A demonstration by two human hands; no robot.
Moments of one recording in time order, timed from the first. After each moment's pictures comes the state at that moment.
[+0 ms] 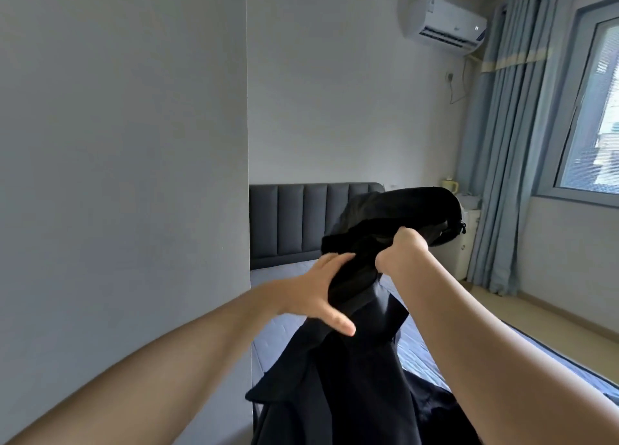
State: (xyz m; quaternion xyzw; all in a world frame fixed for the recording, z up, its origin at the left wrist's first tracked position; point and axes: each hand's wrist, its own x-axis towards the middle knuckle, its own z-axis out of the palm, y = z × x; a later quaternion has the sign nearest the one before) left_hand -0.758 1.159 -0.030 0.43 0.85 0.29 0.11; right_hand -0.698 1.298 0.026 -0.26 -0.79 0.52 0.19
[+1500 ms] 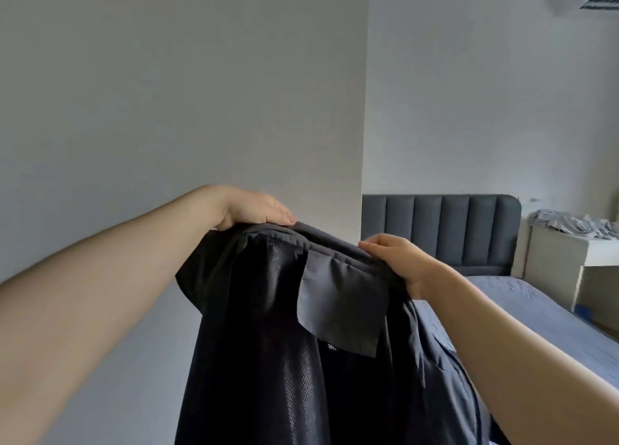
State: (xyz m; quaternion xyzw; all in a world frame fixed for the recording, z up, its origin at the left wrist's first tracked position) left_hand -0.693 0.961 0.098 0.08 0.93 0.35 0.10; right_hand -0.721 1.196 0.013 0.11 -0.75 0.65 -0.06
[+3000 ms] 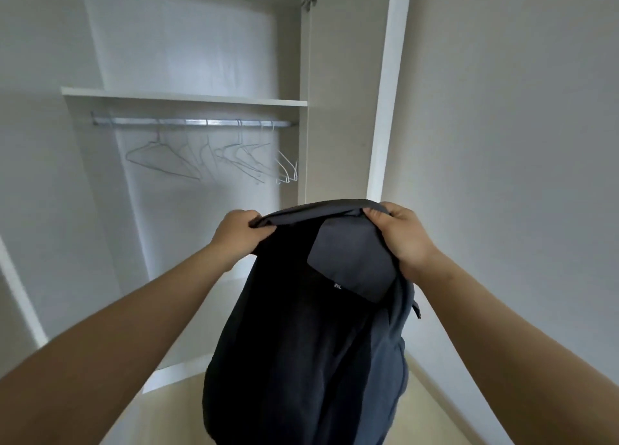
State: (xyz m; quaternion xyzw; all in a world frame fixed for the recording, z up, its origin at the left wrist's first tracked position) left_hand -0.172 0.523 -0.053 -0.52 0.71 0.26 -0.40; right_hand -0.388 0.622 -0.027 0.49 -0.54 0.60 -0.32
